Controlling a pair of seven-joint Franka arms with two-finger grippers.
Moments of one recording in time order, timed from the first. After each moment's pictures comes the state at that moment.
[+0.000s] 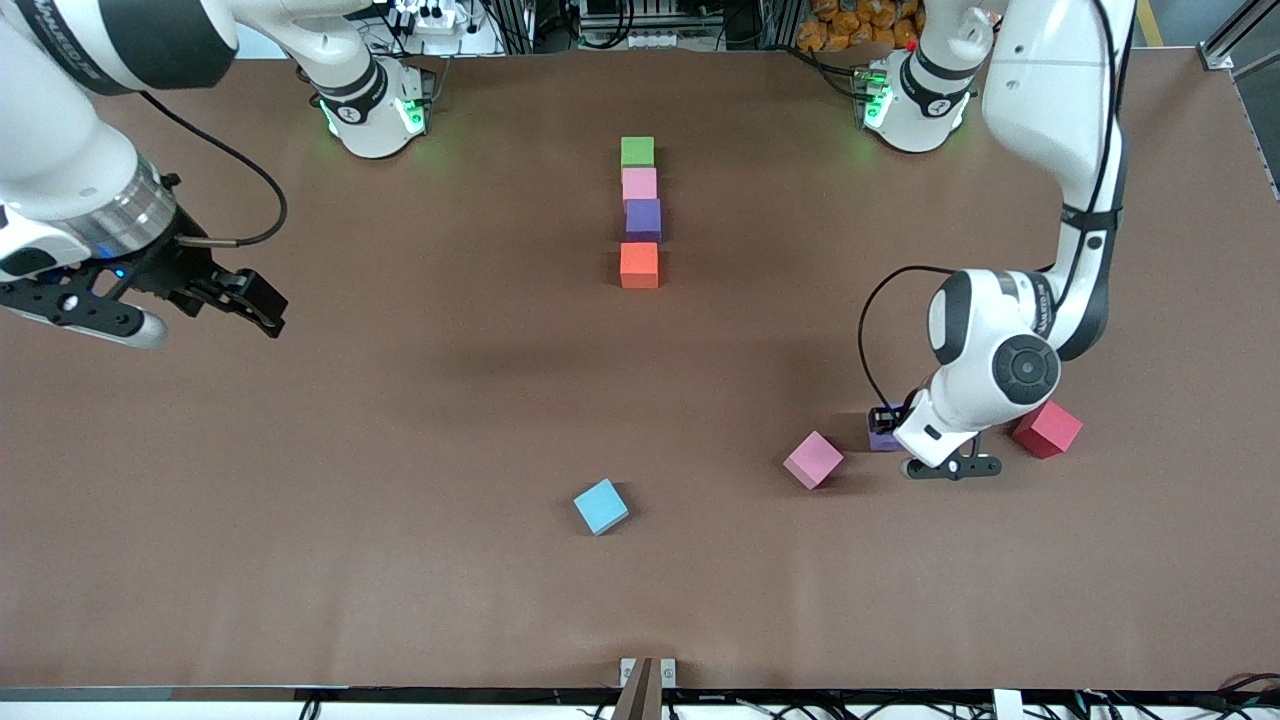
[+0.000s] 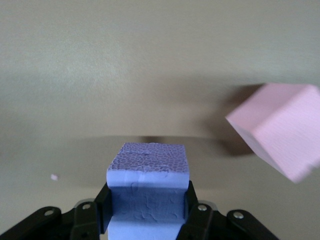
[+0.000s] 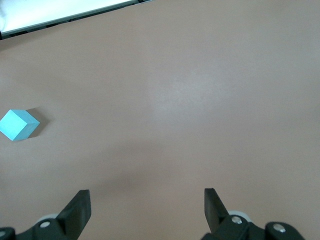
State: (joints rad) left arm -0.45 0.52 0.26 -1.78 -0.22 2.21 -0.11; right arm 0.09 0.07 0.12 -1.54 -0.08 1.69 0.49
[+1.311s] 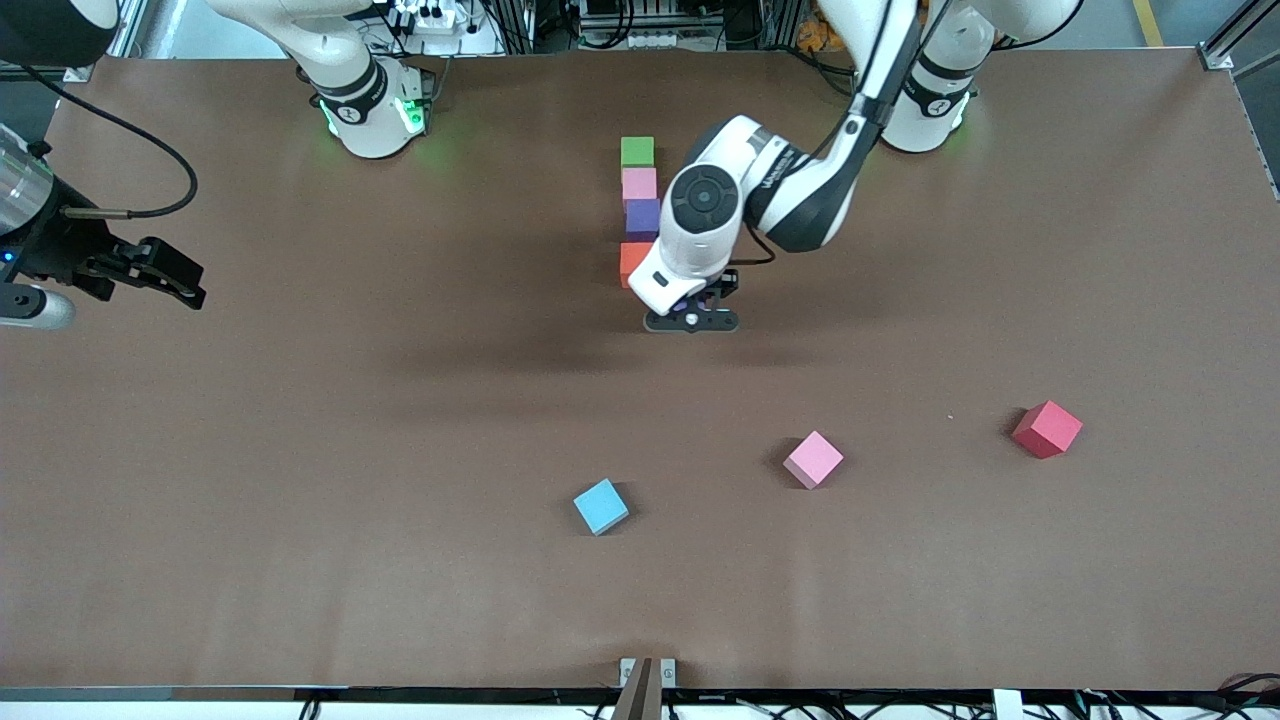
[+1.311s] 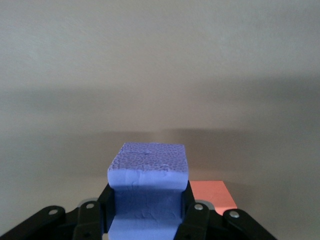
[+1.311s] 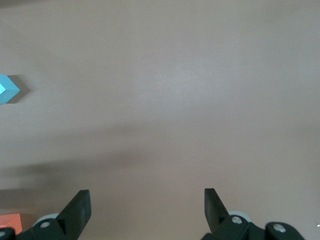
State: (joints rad) left arm -1.02 0.51 0.24 -1.75 -0.27 2.13 -0.62; right arm 0.06 0.08 0.02 -1.46 -0.05 1.56 0.18
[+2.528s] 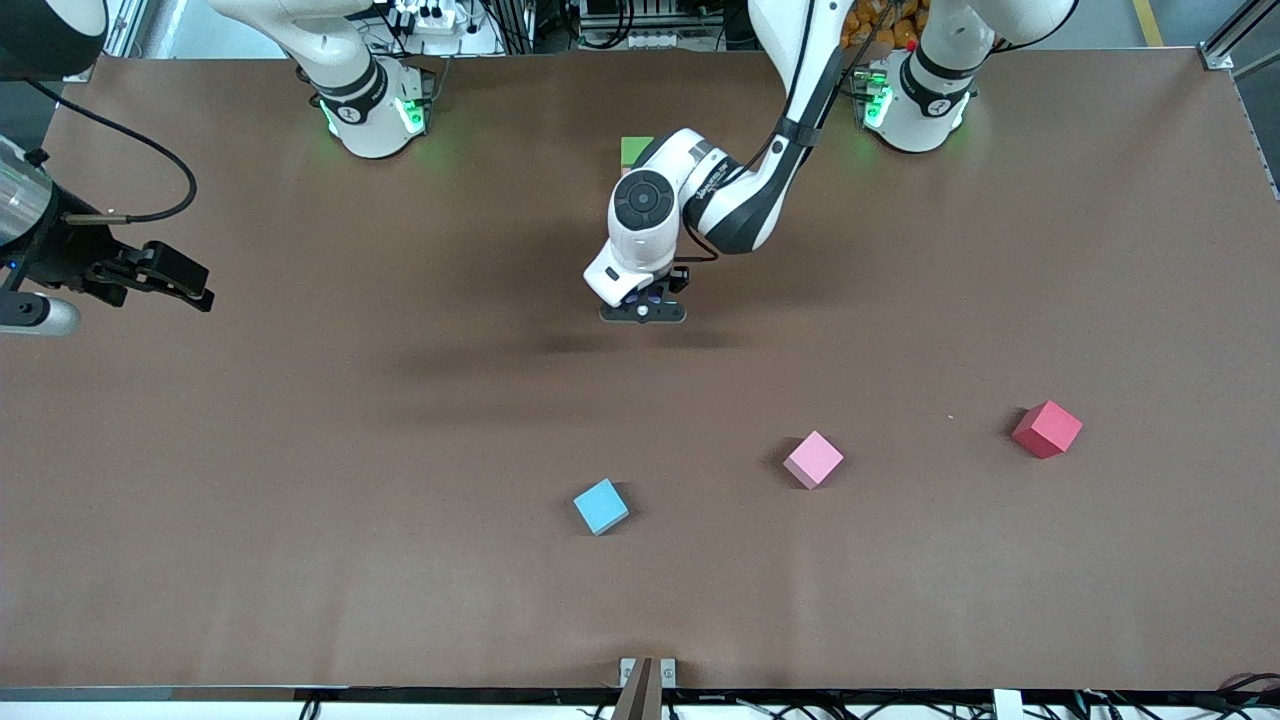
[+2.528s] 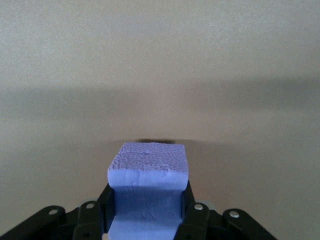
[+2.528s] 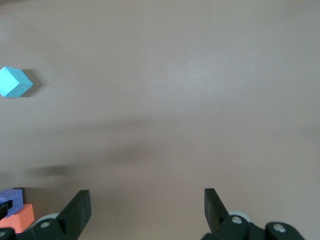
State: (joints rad) left arm -1.11 0.64 0.25 -1.69 -0.35 2.22 -0.66; right arm 0.05 0.10 0.02 -1.46 0.01 1.56 0.15
